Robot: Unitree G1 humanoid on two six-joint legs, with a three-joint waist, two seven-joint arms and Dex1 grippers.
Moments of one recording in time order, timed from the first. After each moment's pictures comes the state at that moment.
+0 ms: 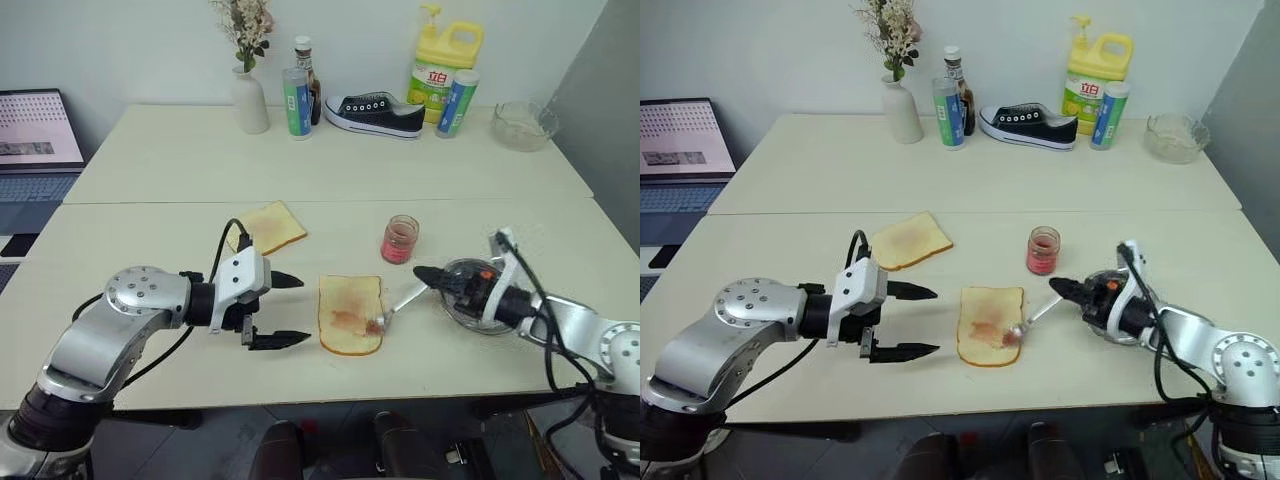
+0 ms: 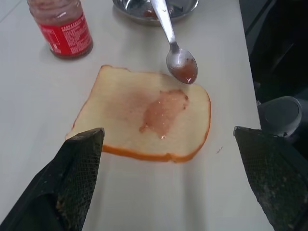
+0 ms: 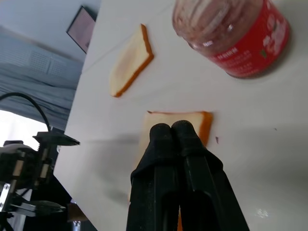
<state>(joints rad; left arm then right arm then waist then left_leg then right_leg) -0.30 0.88 -0.07 -0.43 -0.47 0.56 -1.13 -0.23 -0.64 -0.20 -0.28 1.80 1.00 -0.21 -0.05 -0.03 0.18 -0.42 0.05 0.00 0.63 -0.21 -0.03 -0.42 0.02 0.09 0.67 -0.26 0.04</state>
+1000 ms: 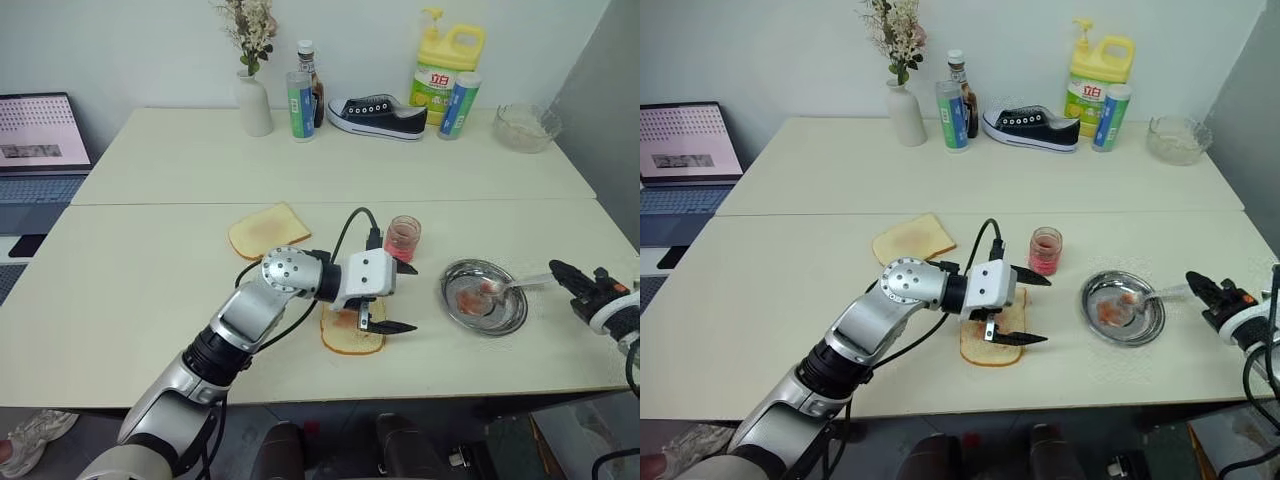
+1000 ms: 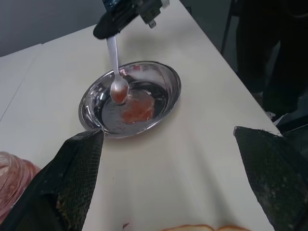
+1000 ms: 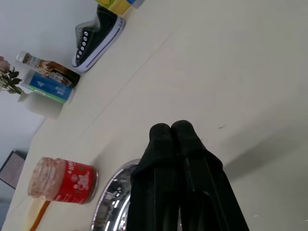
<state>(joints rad) -0.64 0.39 -0.47 -0.11 -0.14 0.26 -1.08 -0.10 -0.72 -0.57 0.23 1.33 0.81 0.23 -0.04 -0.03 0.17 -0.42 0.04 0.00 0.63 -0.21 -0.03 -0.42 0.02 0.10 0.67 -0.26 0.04</state>
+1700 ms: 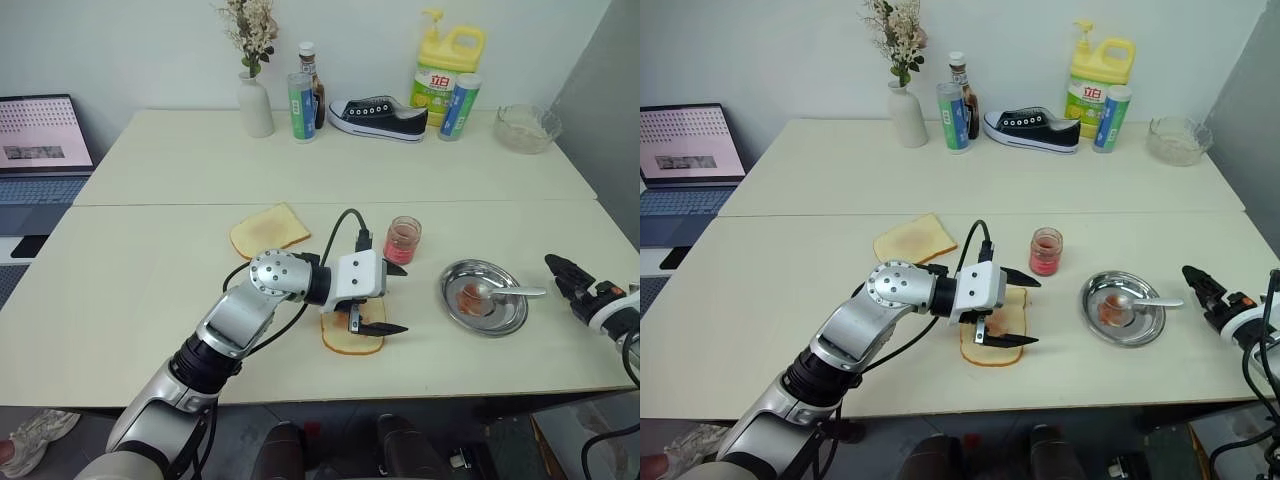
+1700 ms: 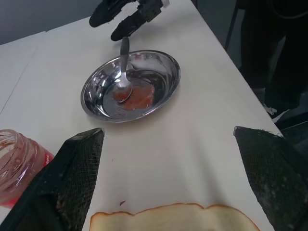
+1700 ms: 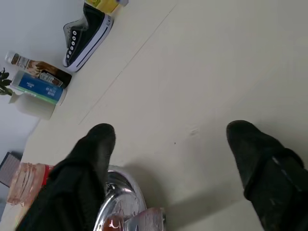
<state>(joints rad) -0.60 0.44 -0.44 -0.19 -0.14 0.32 -1.08 -0.20 -0.73 -0.61 0.40 1.12 0.85 0.39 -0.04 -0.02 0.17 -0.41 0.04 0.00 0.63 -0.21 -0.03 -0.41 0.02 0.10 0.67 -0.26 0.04</state>
